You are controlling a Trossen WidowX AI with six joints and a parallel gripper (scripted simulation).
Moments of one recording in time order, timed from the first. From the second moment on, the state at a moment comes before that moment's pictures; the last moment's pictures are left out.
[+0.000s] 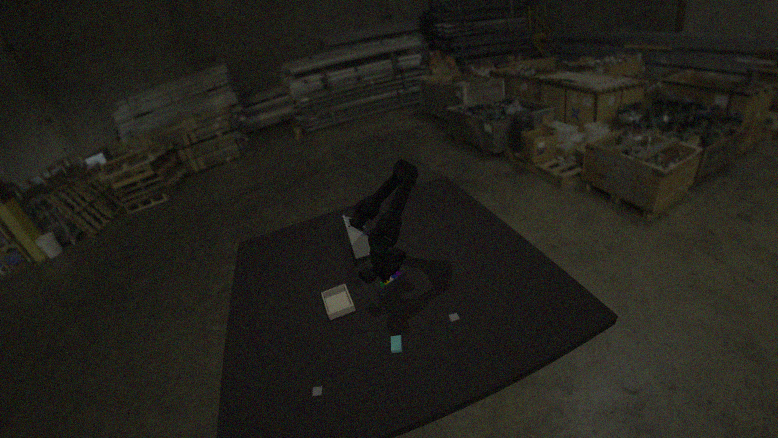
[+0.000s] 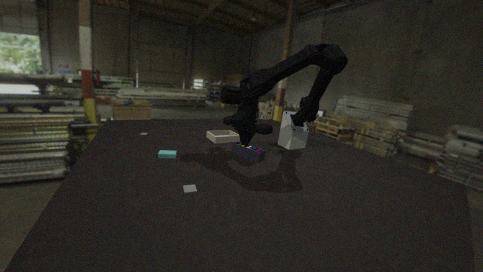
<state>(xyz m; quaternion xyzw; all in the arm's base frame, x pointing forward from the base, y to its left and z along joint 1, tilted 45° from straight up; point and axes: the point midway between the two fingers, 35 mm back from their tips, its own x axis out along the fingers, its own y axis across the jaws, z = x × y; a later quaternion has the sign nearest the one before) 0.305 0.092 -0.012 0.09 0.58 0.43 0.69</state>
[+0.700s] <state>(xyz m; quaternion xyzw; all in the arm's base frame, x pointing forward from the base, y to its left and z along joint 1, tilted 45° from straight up) 0.305 0.088 -0.008 0.09 0.58 0.43 0.69</state>
